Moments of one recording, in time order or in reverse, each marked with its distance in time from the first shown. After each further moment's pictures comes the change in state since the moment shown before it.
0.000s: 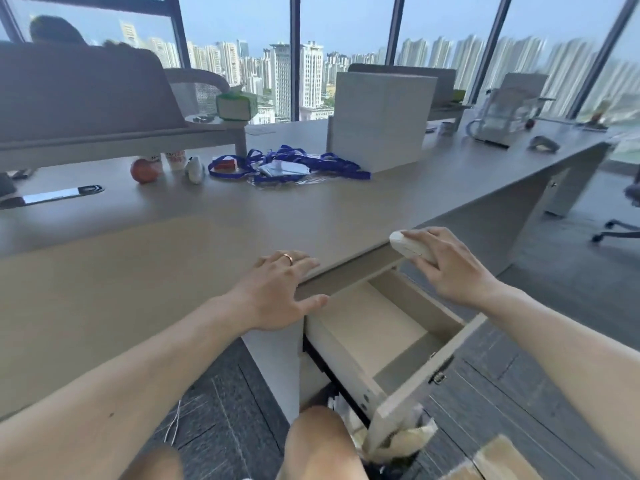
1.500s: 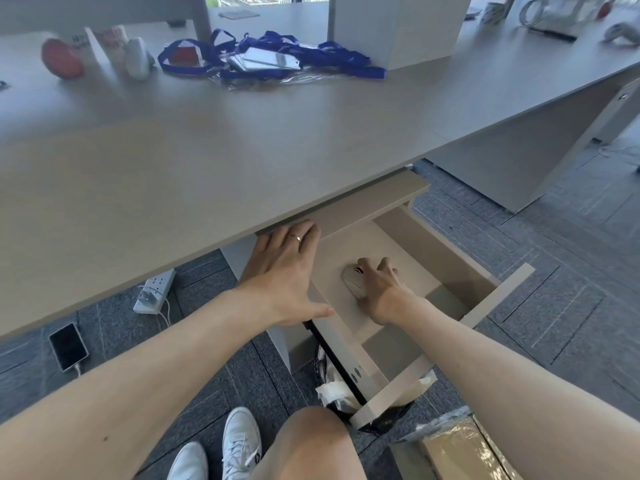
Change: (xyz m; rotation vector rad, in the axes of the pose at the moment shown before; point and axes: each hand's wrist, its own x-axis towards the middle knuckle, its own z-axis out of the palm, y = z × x) left_hand 0.046 0.022 0.123 0.168 -0.060 -0.088; right_hand 0.005 0.029 0.208 -0.117 -0.589 0.337
